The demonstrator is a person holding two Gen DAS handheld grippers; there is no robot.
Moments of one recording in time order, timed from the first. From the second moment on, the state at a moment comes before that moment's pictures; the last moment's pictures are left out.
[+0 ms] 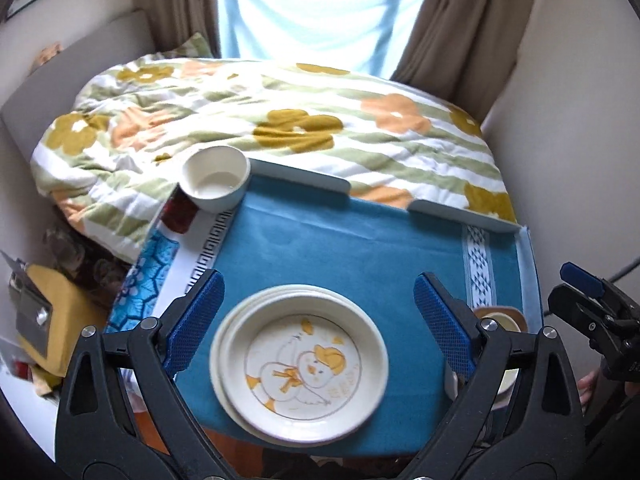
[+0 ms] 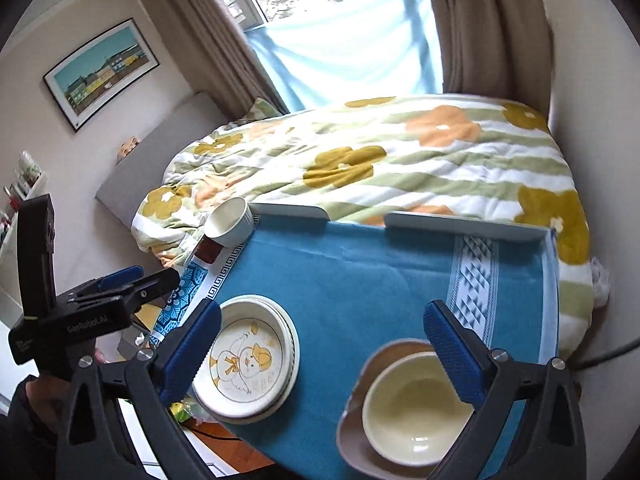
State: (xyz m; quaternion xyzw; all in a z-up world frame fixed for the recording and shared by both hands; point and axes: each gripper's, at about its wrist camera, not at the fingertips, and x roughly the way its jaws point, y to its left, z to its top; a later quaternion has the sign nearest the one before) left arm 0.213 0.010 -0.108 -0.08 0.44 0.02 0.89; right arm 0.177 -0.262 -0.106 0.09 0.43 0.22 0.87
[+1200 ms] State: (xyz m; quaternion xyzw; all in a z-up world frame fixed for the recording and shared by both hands) left arm 0.408 0.231 -0.298 -0.30 0.55 0.06 0.78; right arm 0.433 0.026 -0.274 0.12 0.62 0.27 0.72
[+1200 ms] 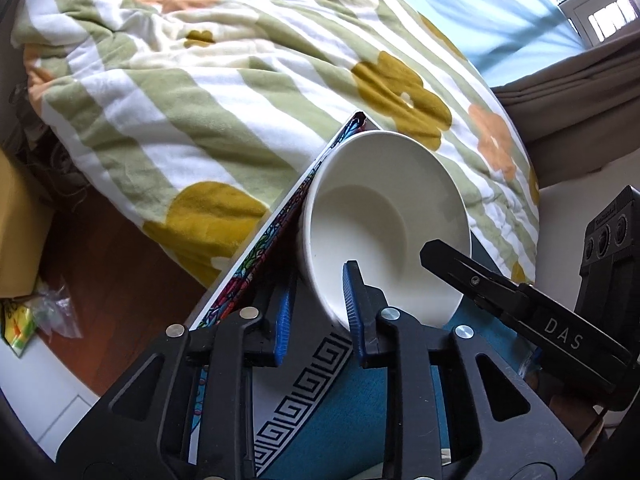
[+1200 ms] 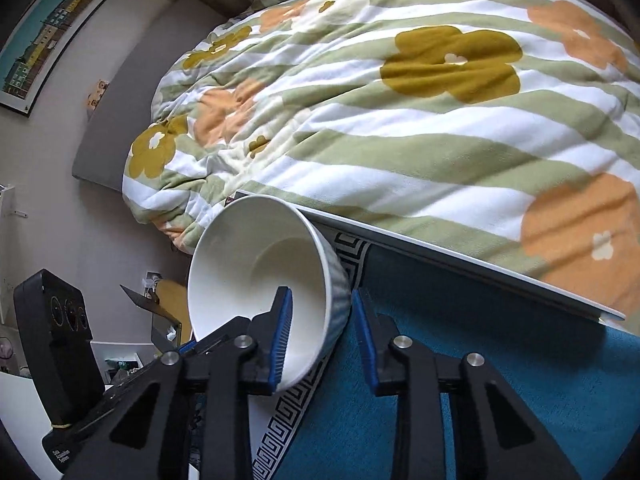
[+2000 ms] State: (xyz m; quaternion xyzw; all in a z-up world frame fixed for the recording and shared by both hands) left arm 0.342 0.149 -0.202 -0.19 0.49 0.06 0.85; right arm 0.368 -0.031 -0.204 0.12 0.56 0.28 0.77
